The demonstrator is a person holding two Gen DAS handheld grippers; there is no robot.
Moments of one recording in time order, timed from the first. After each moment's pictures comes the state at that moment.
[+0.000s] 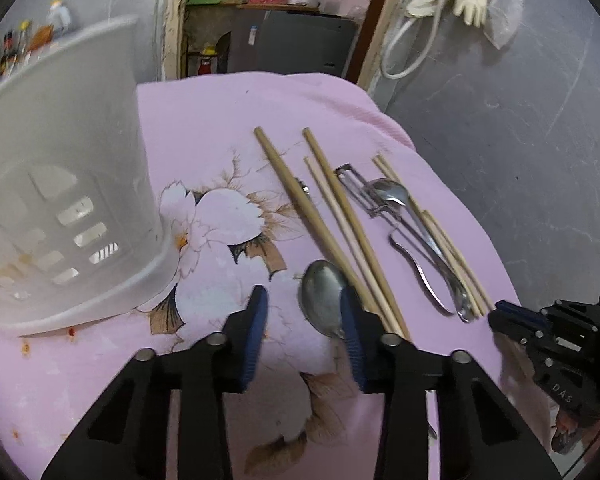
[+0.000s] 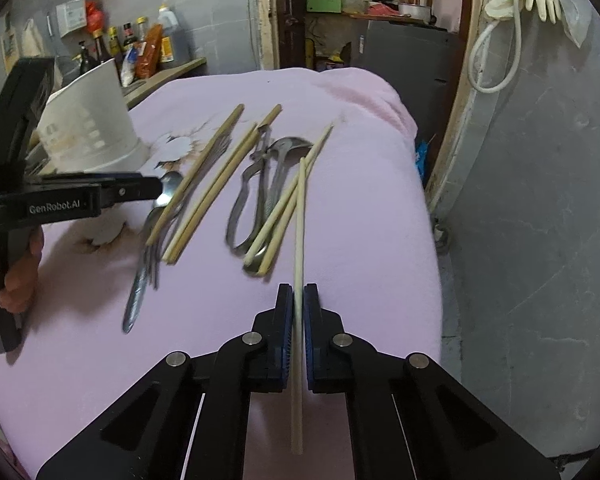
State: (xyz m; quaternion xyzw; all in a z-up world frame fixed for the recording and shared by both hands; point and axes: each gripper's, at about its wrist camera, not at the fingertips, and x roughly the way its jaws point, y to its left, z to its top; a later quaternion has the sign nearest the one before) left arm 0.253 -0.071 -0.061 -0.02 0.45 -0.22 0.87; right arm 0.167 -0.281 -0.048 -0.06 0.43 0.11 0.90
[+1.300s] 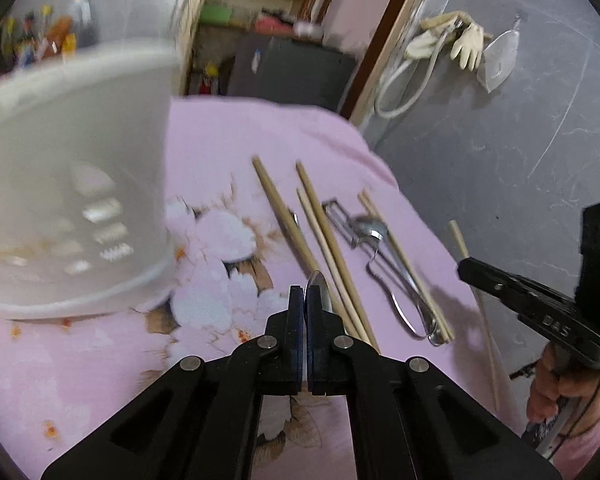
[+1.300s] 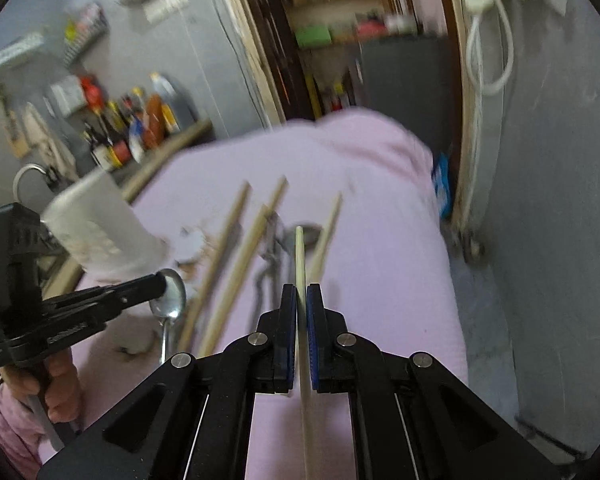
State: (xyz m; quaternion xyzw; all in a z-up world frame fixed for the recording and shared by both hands) left arm 0.224 -0.062 -0.034 -0.07 0.38 -0.22 0.89; right arm 0.198 -0.299 -0.018 0.06 0.35 0.15 0.92
